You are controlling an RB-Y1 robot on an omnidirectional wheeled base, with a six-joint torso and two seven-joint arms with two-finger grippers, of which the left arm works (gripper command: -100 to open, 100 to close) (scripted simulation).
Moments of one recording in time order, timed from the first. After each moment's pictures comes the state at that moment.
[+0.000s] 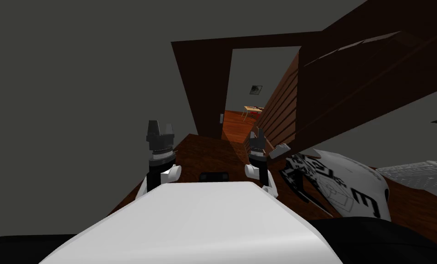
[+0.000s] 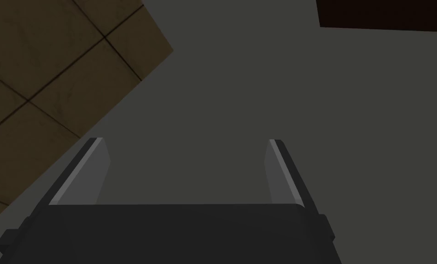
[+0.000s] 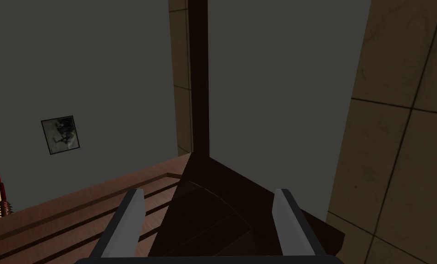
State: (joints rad) arm 0.51 -0.03 -0.02 -2.36 -0.12 -0.59 -0.09
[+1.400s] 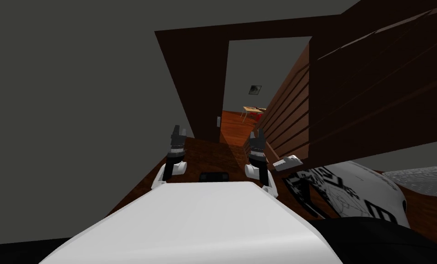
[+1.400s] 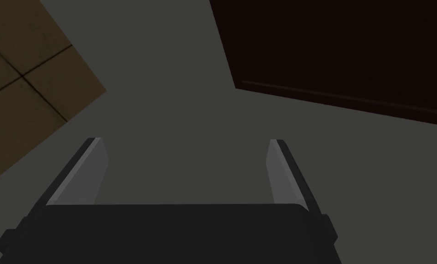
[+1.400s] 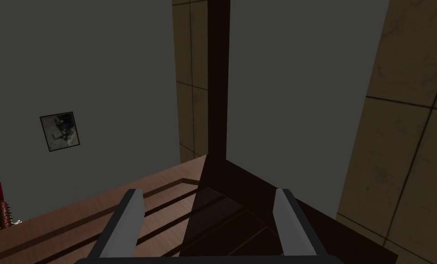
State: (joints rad) arm 0.36 0.04 -0.03 -2.09 -0.13 -0.53 -0.01
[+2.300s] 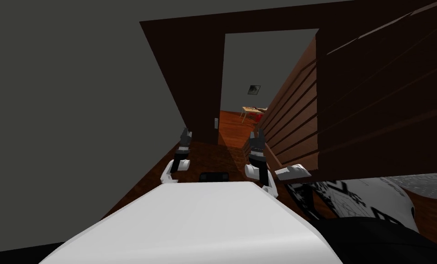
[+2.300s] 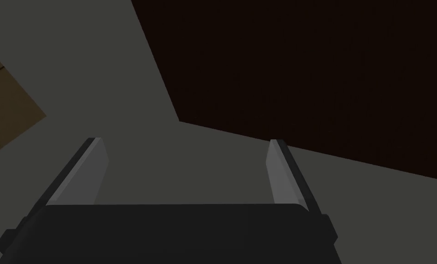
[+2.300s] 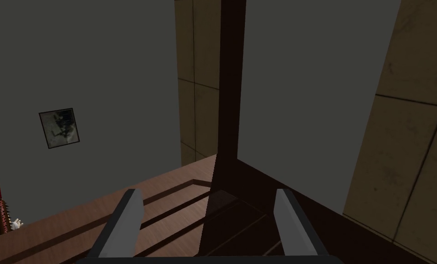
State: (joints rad) arm 0.25 0.08 -0.03 -1.87 -0.13 -0.50 0.05
